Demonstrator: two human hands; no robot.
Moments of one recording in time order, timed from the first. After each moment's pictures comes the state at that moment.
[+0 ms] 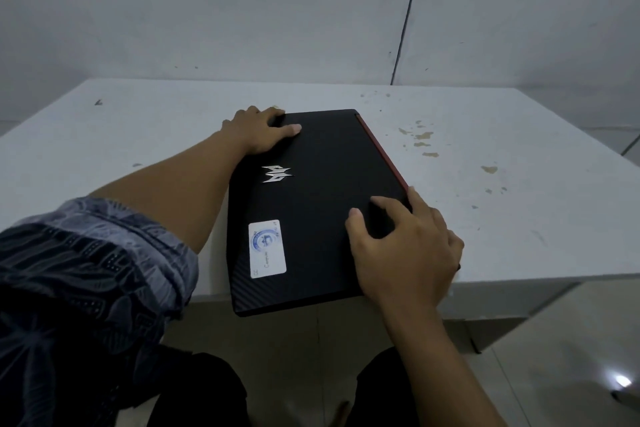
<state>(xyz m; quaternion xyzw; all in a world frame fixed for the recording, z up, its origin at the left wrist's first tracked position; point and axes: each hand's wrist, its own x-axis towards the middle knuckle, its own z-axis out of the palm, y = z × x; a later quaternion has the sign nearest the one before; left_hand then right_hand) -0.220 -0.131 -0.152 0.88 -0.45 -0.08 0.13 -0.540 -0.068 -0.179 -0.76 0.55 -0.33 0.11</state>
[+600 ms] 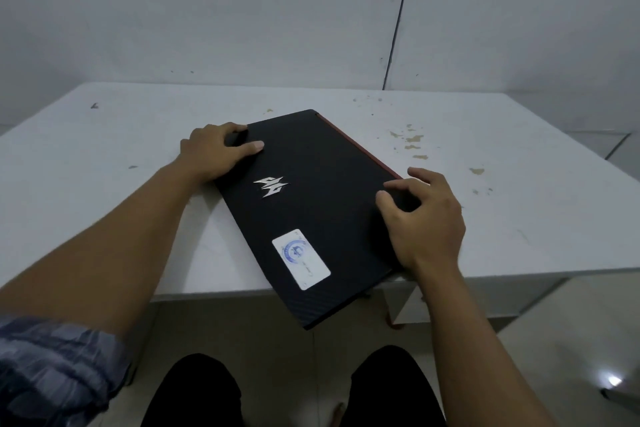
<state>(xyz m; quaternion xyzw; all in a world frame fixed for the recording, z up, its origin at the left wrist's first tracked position) -0.208 -0.061 -0.169 0.87 -0.42 -0.05 0.25 -0.563 -0.129 -0.175 -0.75 0.47 -0.41 0.21</state>
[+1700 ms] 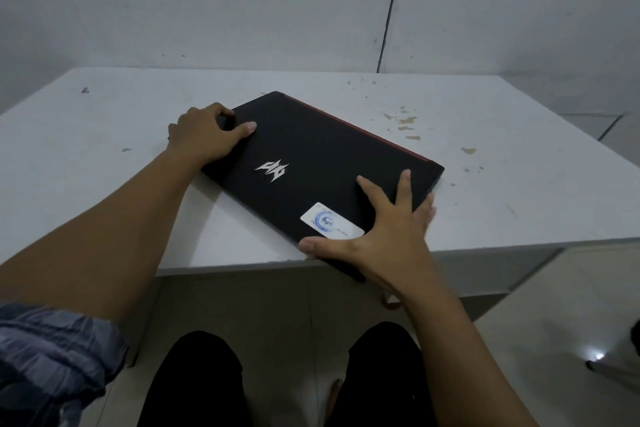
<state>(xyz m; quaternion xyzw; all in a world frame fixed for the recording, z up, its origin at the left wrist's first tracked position) -0.230 -0.053 -0.162 0.90 -0.36 -0.02 0.26 -0.573 -0.065 -0.167 -0.80 0.48 -0.15 0.32</state>
